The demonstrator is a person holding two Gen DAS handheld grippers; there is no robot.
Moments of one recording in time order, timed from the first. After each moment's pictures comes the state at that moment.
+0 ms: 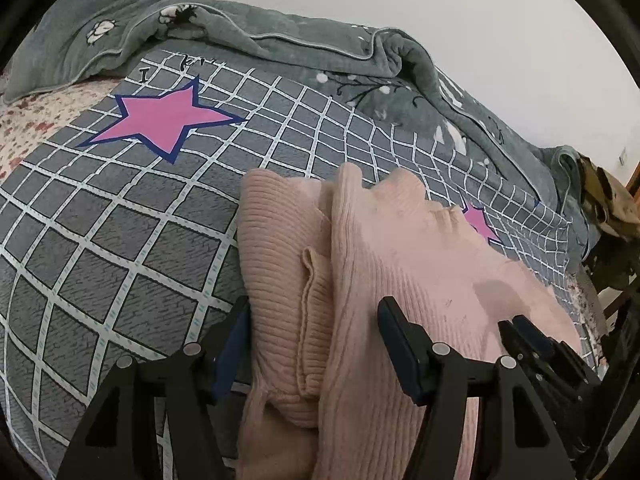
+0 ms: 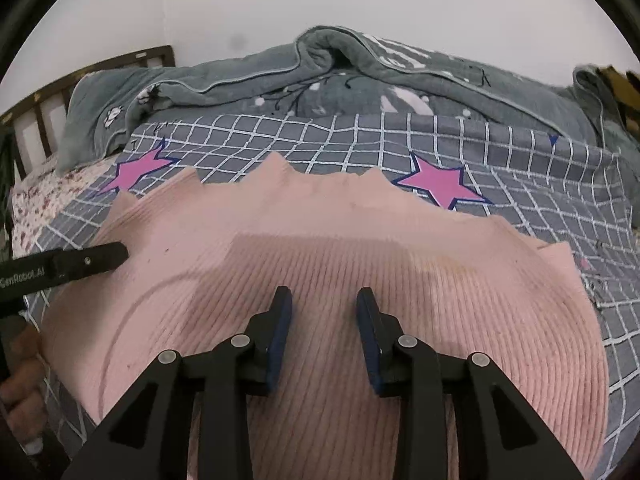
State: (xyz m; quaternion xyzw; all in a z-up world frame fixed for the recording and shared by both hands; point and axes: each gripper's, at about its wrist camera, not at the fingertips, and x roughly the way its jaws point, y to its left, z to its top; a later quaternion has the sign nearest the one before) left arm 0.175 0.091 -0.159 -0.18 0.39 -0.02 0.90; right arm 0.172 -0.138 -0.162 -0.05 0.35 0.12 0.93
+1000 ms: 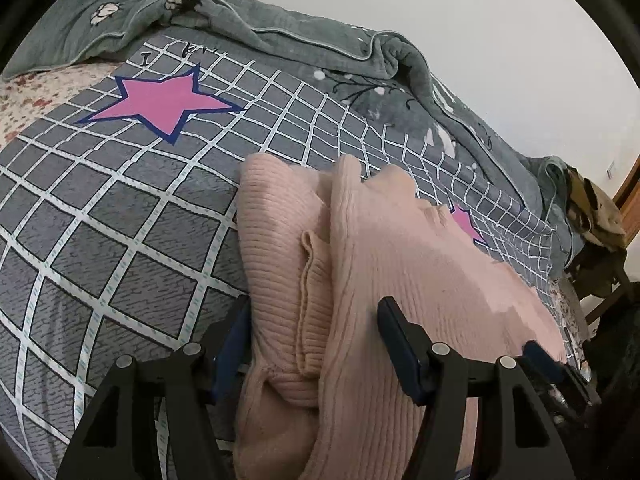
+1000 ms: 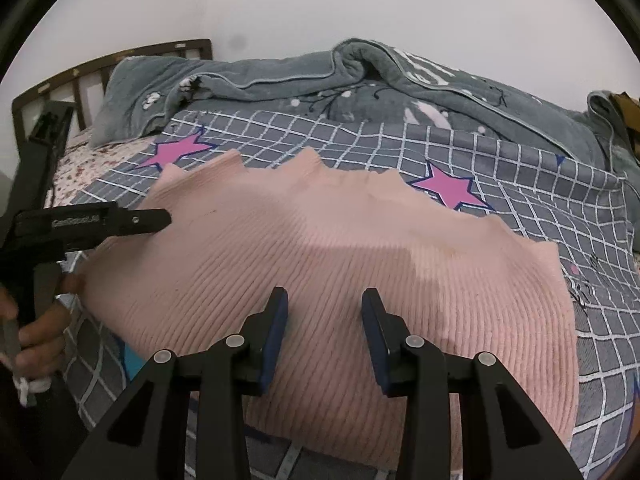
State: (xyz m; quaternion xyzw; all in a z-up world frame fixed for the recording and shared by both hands) left arm 0.166 0.097 -0.167 -0.22 0.39 -0.04 0.90; right arm 0.127 -0.155 -0.146 -0.06 0.33 0.17 0.93
